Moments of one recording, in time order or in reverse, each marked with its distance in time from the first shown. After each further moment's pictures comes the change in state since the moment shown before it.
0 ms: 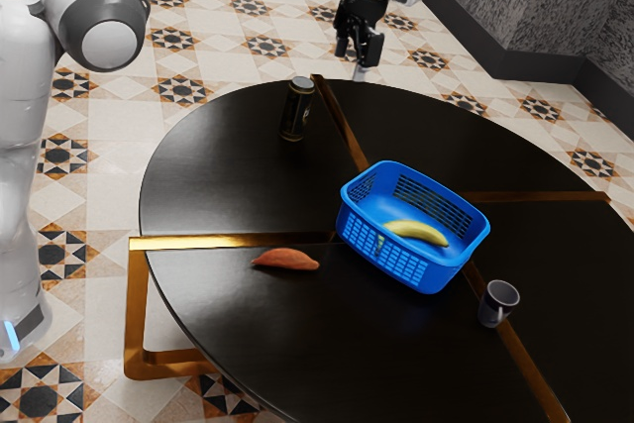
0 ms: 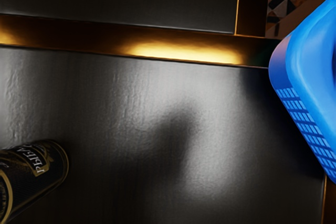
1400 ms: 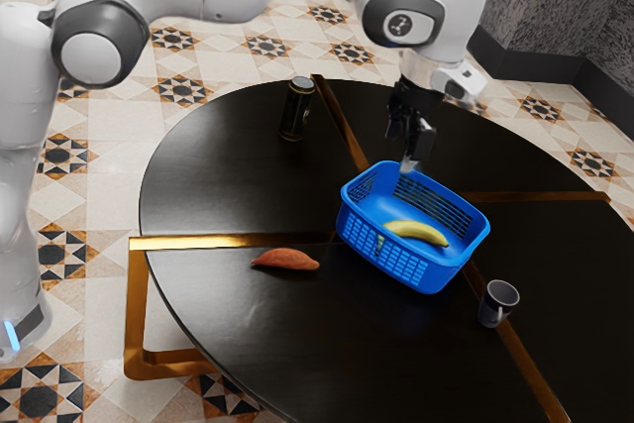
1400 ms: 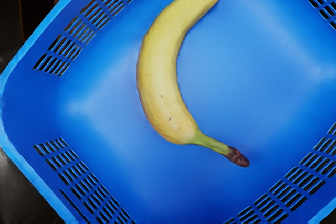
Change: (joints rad) arm -0.015 0.046 -0.366 -0.066 0.094 0.129 -0.191
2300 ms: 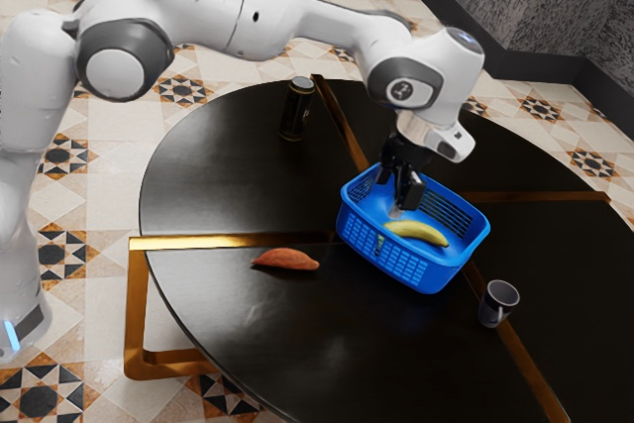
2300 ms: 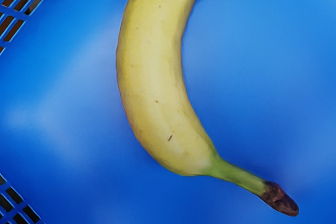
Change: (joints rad) arm -0.004 0.118 0.004 -0.093 0.007 0.123 -0.009
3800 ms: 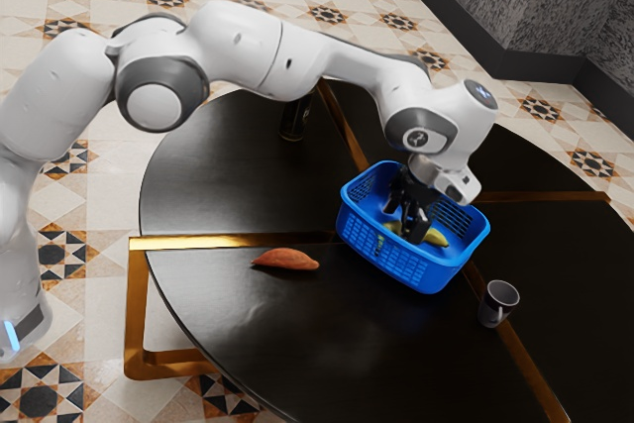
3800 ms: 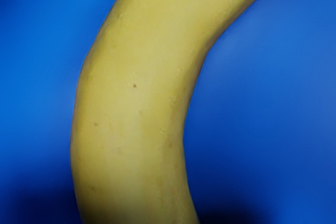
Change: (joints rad) arm -0.011 0.183 -0.011 0.112 0.066 0.012 0.008
